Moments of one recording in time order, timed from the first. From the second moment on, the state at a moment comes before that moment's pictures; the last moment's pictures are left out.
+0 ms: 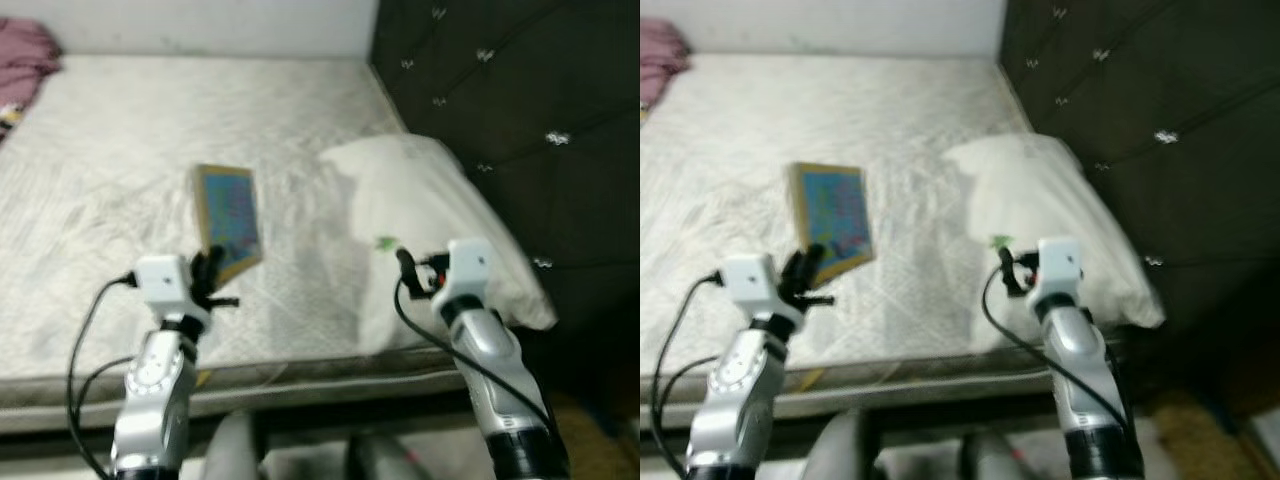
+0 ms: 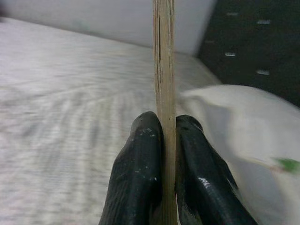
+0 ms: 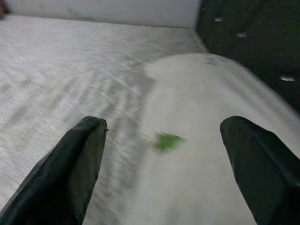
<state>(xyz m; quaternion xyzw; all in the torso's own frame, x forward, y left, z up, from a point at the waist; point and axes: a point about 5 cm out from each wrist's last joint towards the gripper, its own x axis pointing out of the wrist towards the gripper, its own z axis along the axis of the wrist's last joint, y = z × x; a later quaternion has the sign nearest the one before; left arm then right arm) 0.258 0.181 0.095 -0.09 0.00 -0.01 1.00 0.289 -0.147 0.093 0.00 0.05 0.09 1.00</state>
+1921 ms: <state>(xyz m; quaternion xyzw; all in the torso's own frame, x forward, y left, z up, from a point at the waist) 0.329 0.133 0.104 -0.24 0.14 -0.12 0.95 0.243 -0.173 0.121 -0.05 0.06 0.09 0.99</state>
